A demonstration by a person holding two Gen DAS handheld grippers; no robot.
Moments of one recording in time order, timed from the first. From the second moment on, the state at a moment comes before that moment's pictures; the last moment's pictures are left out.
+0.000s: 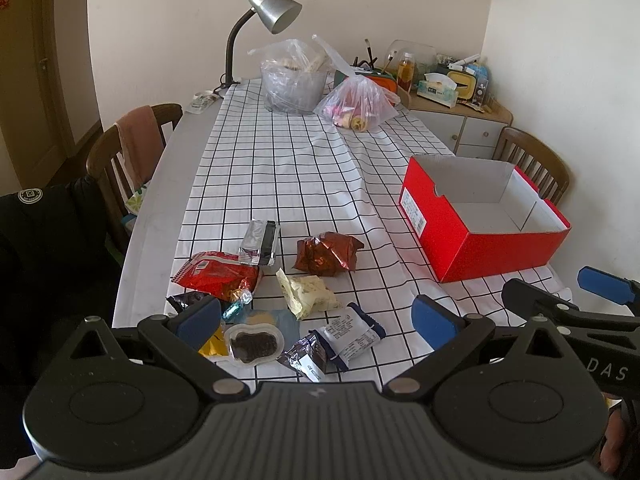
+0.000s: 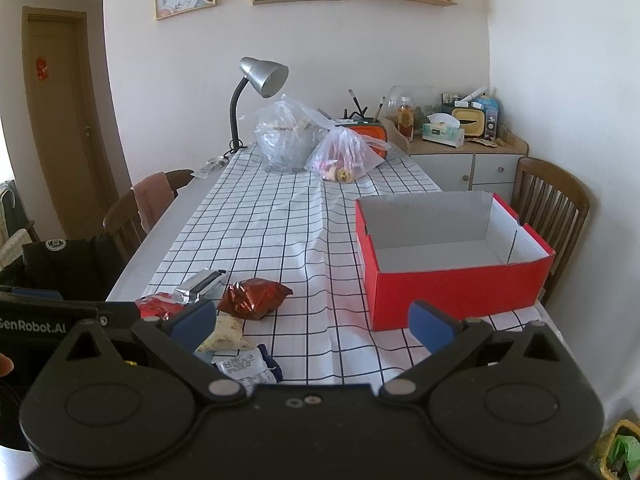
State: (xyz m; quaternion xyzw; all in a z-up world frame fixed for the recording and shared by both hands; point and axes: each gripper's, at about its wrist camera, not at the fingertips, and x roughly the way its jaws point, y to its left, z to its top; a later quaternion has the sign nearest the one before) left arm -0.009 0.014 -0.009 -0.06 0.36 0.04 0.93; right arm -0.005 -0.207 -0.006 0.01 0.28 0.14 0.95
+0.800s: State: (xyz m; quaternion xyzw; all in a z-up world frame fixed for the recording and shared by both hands) left arm -0.006 0.012 -0.008 -0.06 0.36 0.04 0.93; right arm -0.001 -0.204 -0.004 0.00 0.28 0.15 0.95
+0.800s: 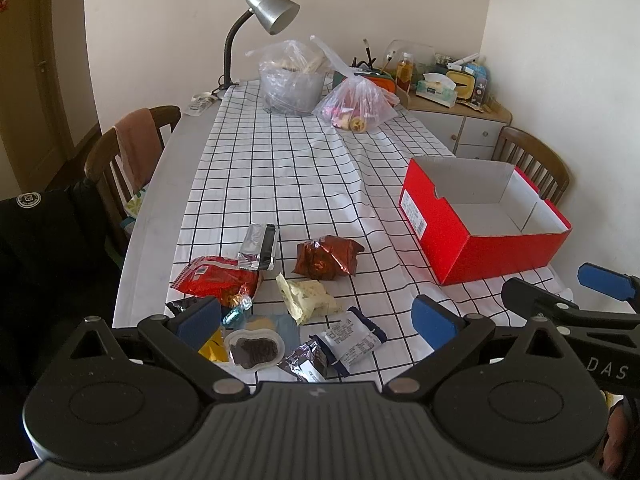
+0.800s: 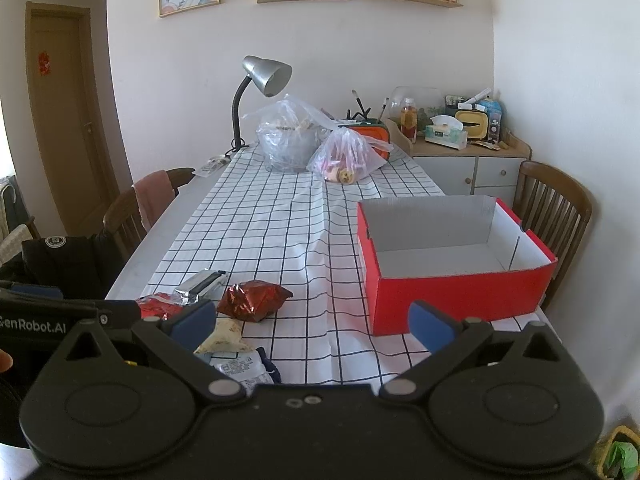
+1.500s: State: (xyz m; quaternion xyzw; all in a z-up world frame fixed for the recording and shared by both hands) left arm 0.004 0.023 -0.013 -0.06 0.37 0.05 0.93; right arm 0.008 -0.190 -0.007 -0.01 0.28 0.17 0.94
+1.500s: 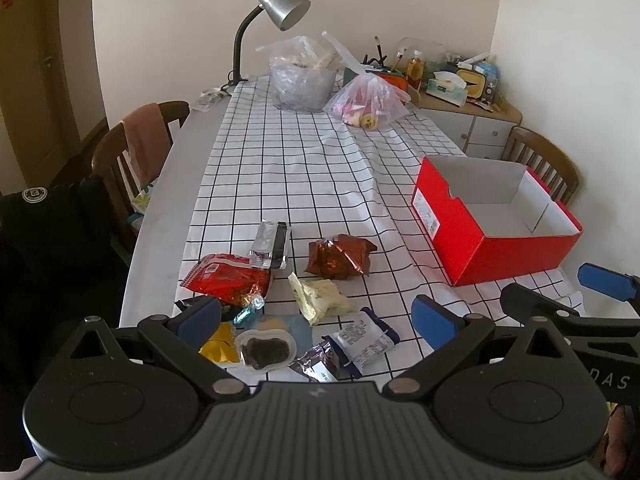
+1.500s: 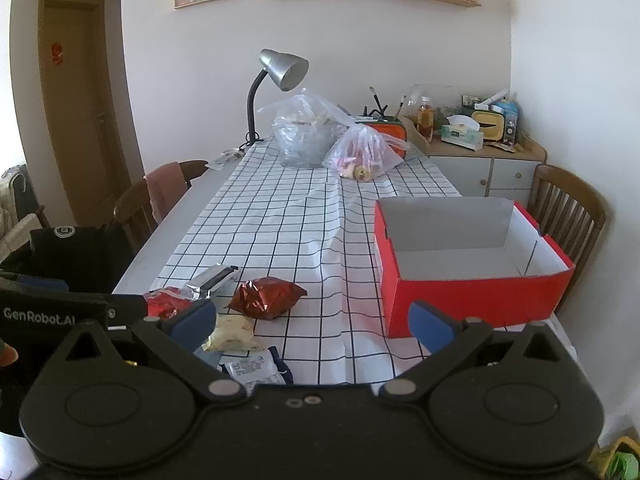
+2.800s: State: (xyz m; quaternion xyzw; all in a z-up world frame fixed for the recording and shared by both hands) left arm 0.032 0.075 -0.107 -0.11 0.47 0.06 0.87; right arm 0.072 -0.125 -0.122 -0.14 0.39 0.29 0.86
